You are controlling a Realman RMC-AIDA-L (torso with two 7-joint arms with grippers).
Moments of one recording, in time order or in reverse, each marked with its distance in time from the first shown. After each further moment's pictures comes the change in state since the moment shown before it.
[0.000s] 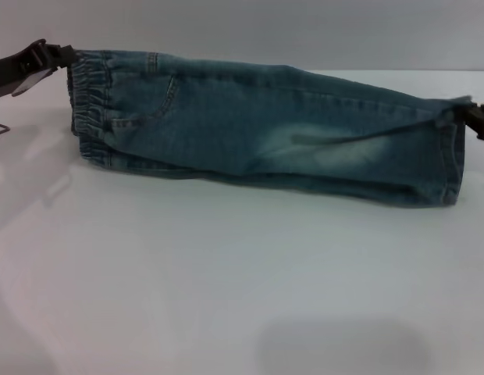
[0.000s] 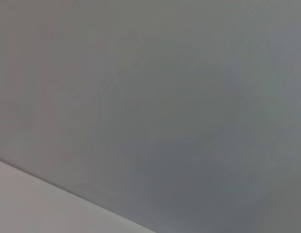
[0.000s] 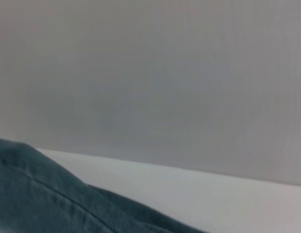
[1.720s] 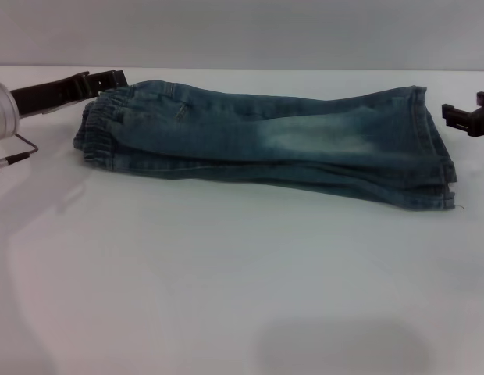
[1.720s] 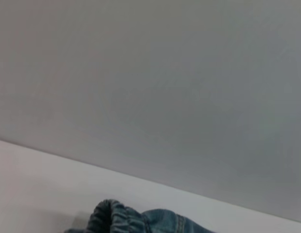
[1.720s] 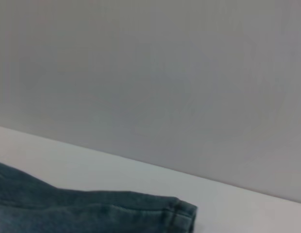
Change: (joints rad) left arm -0.010 0.001 0.204 -0.038 0.004 -0.098 0.056; right arm 0.032 0.104 -0.095 -0.053 0.006 0.358 -0.079
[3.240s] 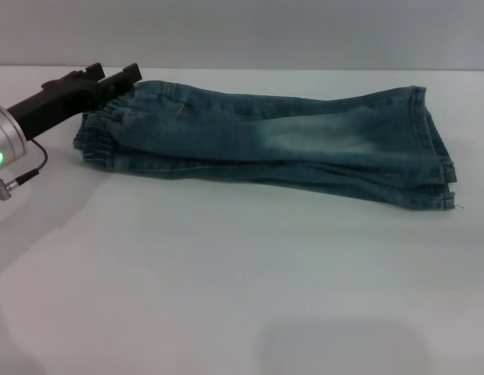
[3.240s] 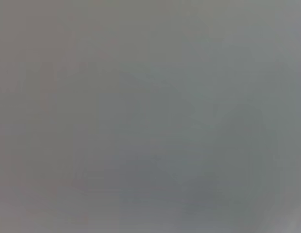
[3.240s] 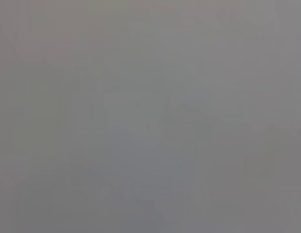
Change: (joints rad) left arm 0.067 -0.007 -0.006 -0.196 -0.456 0.092 0.708; right arm -0.241 0.002 0.011 0.015 0.860 -0.472 -0.286
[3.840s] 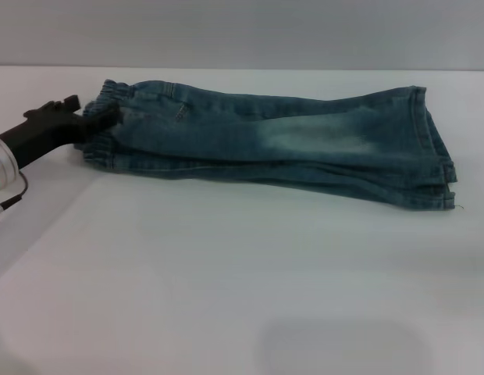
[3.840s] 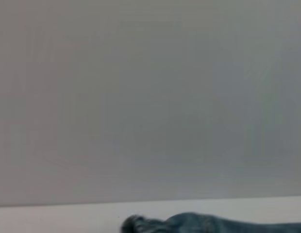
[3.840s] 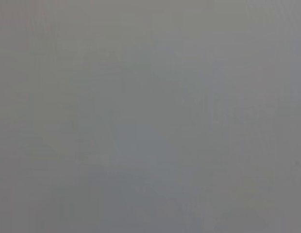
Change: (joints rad) left arm 0.026 0.000 0.012 -0.055 0.011 -0.132 0.182; right arm -0.053 0.002 0.048 0.085 0.049 -0.158 -0.147
